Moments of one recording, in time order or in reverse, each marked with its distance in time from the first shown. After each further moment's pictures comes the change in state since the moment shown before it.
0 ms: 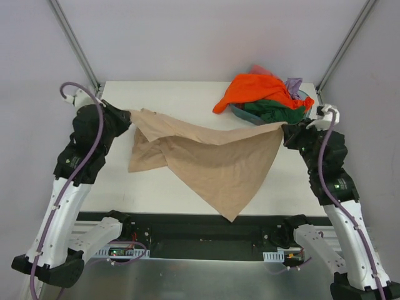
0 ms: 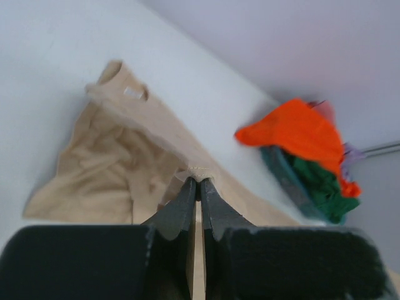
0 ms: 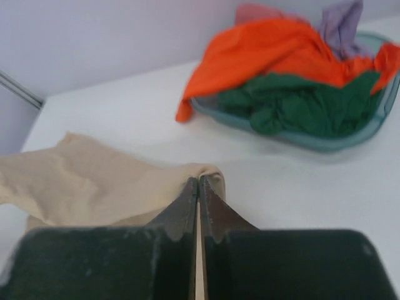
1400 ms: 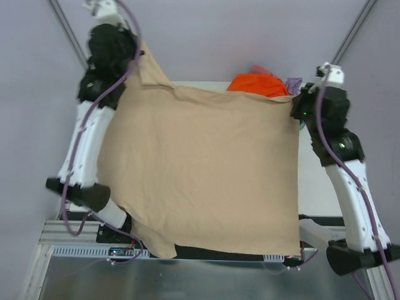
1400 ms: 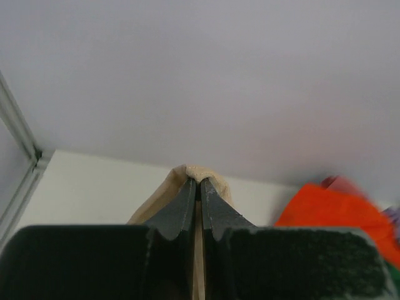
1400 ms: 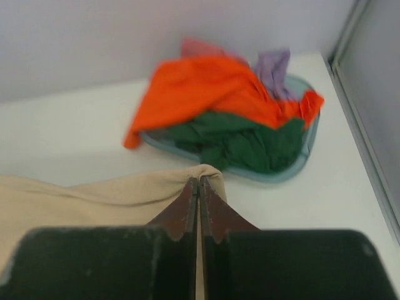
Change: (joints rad) left arm 0.009 0.603 0.941 0.165 -0.035 0.507; right arm -0.007 0.311 0.619 -0.242 0.129 -0.157
